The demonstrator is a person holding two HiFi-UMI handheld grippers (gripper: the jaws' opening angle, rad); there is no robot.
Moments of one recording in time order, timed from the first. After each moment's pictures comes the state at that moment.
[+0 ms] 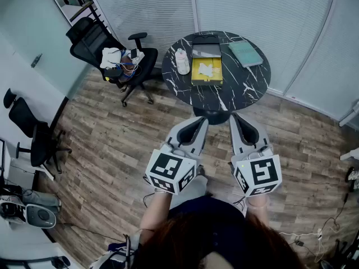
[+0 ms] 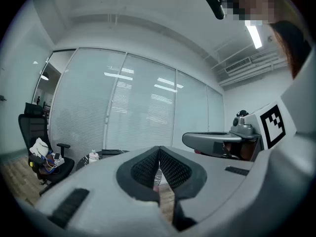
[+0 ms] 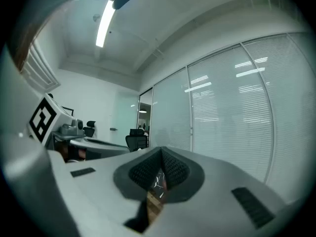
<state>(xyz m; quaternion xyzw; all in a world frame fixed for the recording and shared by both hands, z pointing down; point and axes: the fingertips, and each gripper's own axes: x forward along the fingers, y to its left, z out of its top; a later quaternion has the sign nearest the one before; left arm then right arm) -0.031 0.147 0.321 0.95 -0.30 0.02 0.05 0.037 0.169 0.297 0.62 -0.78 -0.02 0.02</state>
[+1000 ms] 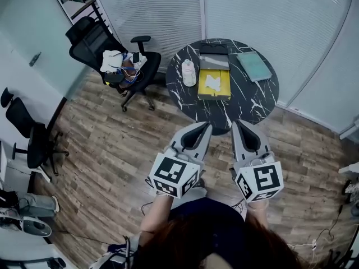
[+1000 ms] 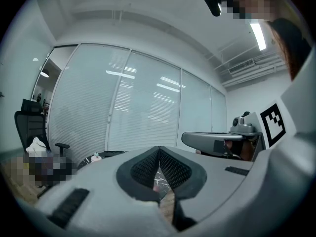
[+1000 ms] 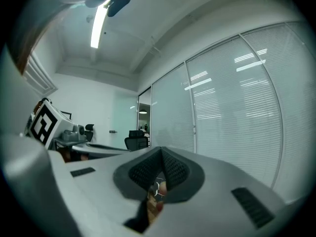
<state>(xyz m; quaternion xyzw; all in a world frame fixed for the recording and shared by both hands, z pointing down) -0.033 0.058 0.329 0.95 -0.30 0.02 0.06 0.031 0.078 0.302 0.61 -0.79 0.00 0.00</state>
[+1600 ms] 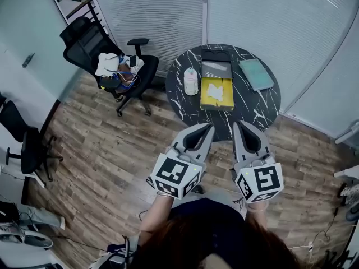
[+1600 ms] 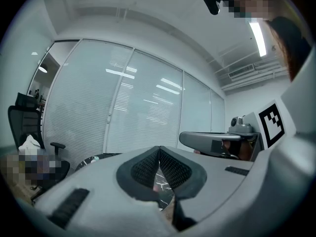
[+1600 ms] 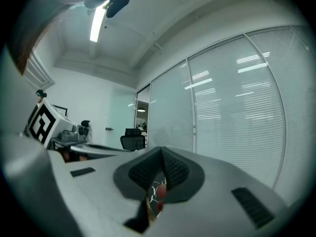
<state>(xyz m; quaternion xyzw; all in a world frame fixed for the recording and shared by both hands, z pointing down) -0.044 -0.004 0.330 0.96 -0.28 0.01 0.07 0.015 0.015 0.300 0.63 -0.78 -0.01 0.02</state>
